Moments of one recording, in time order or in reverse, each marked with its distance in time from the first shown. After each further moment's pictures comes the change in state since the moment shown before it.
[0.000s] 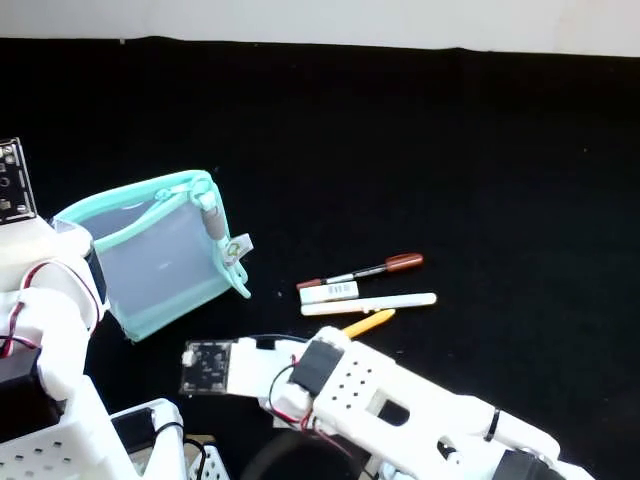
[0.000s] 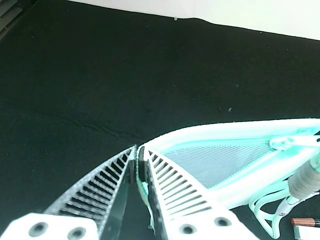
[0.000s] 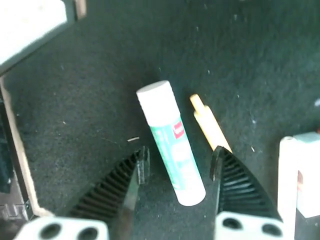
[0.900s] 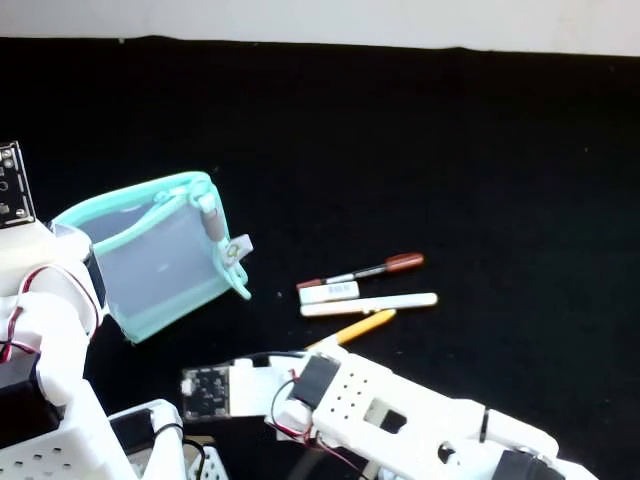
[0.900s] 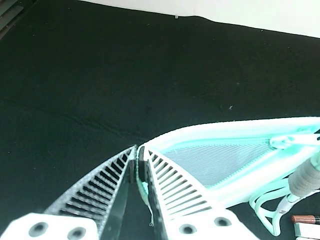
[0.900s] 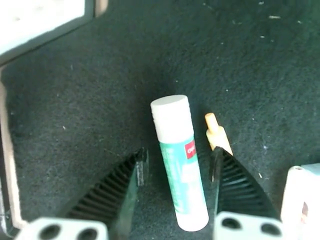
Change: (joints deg) left arm 0.0 -0.4 0.0 1.1 -0.2; right arm -1.9 1.1 6.2 -7.6 5.9
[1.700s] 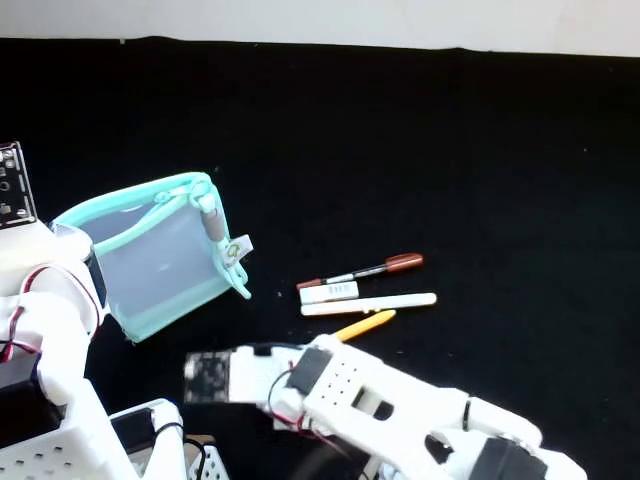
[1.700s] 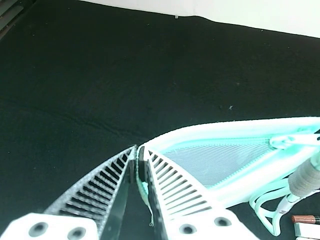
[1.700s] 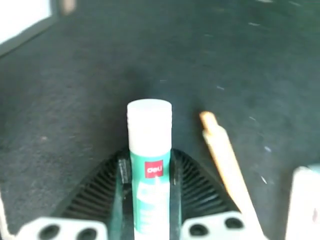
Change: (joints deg) left arm 0.0 0.0 0.0 0.0 0.0; right arm 3.3 4.5 -0.4 -4.9 -3.7
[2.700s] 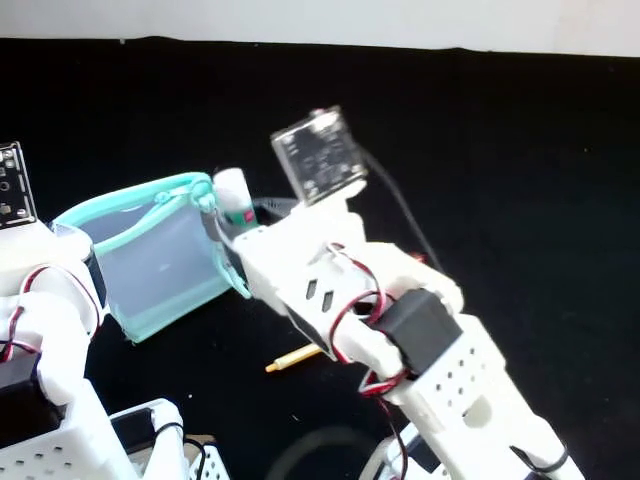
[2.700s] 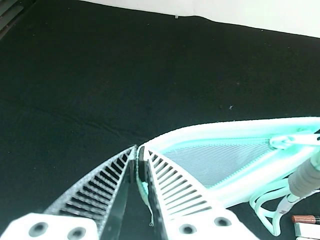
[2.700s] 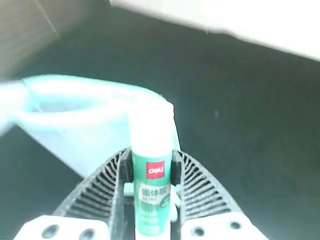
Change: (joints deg) left arm 0.0 0.0 0.0 0.0 0.0; right arm 14.6 -13.8 -46.0 7.5 -44.8
